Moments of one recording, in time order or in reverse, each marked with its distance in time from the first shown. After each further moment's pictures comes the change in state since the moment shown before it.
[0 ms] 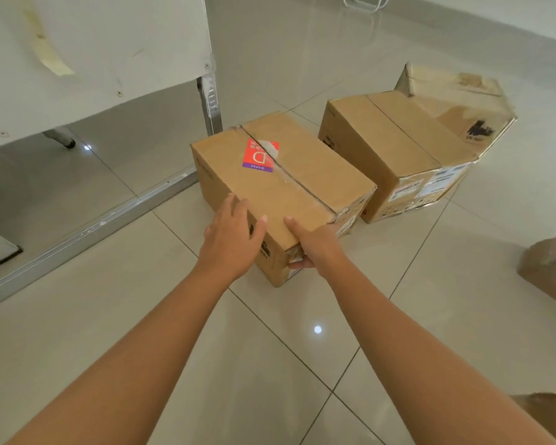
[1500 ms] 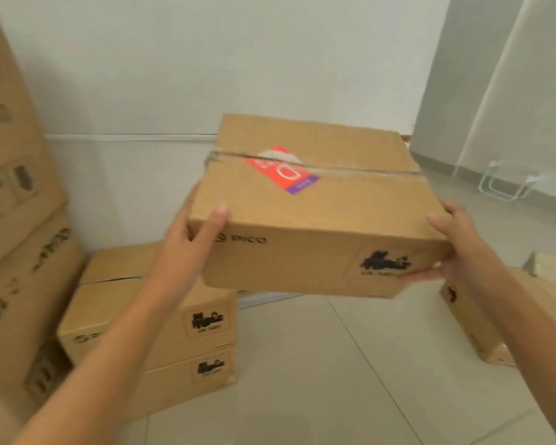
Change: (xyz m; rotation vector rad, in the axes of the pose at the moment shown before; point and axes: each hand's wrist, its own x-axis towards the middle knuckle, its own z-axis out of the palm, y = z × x) left_hand -0.391 -0.051 -0.372 -0.760 0.803 0.008; right_hand -0.446 -0.153 0.025 -0.043 -0.489 -0.777
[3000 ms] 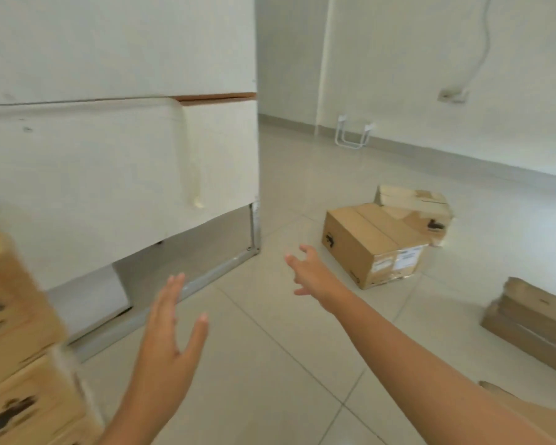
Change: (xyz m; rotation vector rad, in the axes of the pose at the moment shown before) left_hand -0.050 -0.104 0.160 0.236 -0.341 0.061; right_hand 0.051 0.159 -0.054 -0.286 0.195 0.391
